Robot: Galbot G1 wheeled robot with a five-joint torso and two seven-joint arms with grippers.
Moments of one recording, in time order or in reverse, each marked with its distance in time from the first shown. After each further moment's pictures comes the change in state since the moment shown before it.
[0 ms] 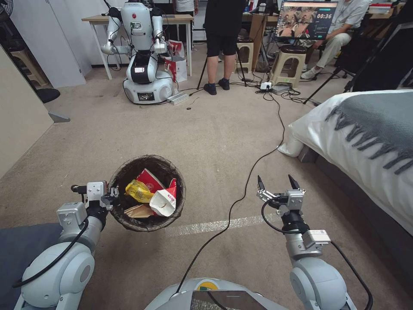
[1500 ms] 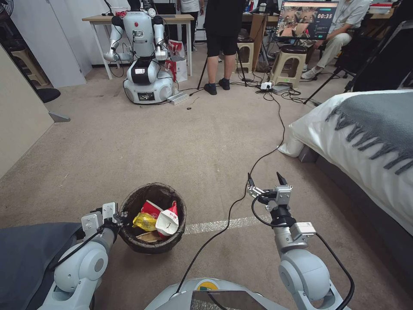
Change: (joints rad) left arm -0.027 0.015 0.079 0.265 -0.213 0.070 -0.149; right arm 0.083 -0.042 -0.101 -0.042 0.039 -0.023 0.054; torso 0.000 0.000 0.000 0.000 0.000
